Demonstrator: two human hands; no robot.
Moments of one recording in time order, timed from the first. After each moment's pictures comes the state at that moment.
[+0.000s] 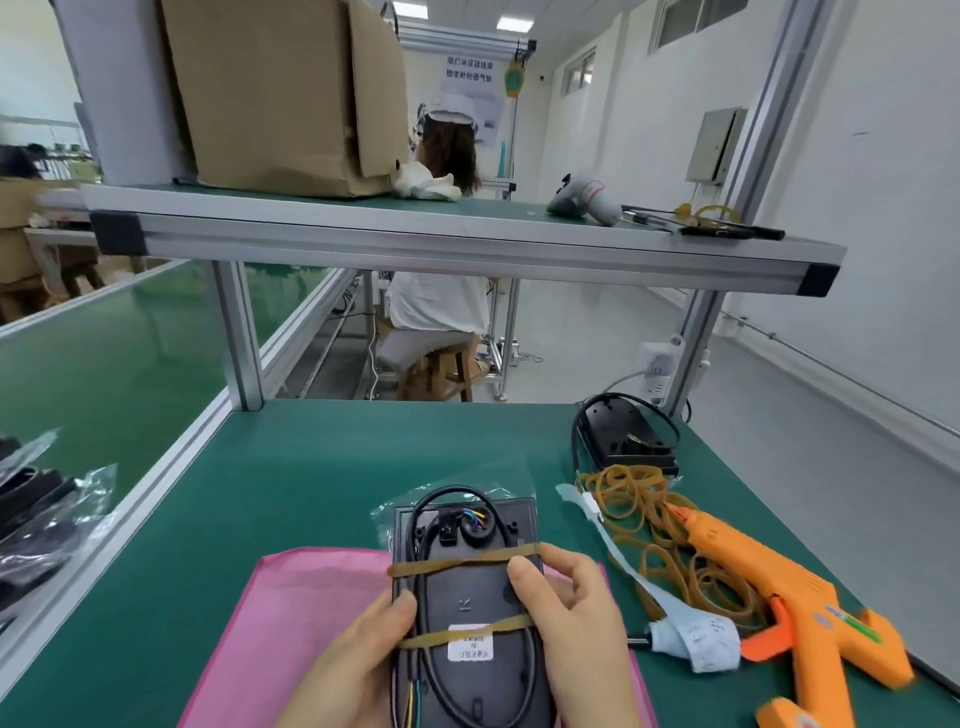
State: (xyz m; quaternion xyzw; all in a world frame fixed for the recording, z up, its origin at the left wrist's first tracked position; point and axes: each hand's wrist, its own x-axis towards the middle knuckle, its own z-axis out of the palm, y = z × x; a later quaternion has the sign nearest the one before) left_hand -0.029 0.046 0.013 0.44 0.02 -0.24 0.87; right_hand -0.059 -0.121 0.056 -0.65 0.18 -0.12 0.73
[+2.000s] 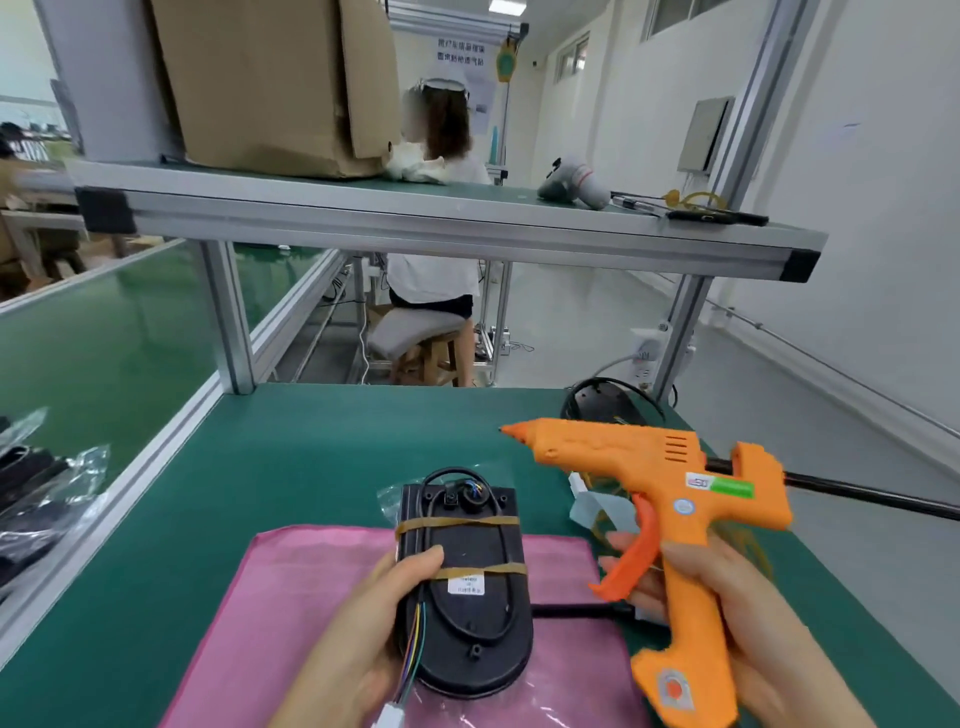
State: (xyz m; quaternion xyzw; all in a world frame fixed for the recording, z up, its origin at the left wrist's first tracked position) left_hand -0.025 0.024 0.034 0.48 0.07 -0.23 0.84; right_hand -0.100 -0.224 0.091 -0.62 0.18 -0.03 0.76
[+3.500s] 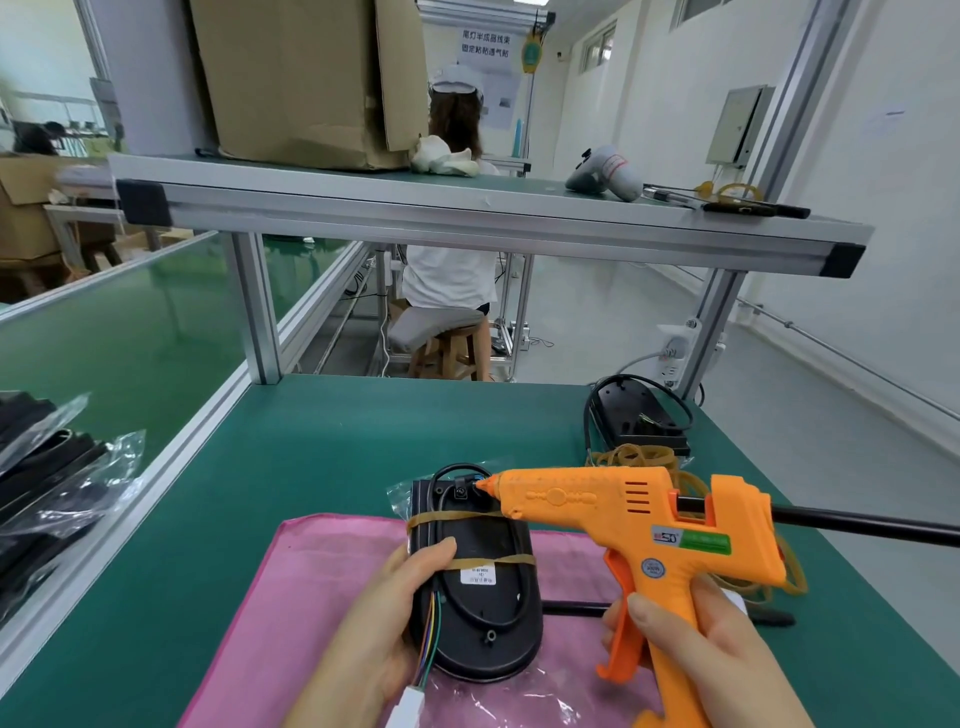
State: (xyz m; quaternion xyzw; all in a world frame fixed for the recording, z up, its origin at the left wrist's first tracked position) left_hand -0.016 0.028 0.019 0.46 0.11 -0.22 0.85; right_hand -0.114 -0.189 0.079 -0.71 0.15 -0.02 0.69
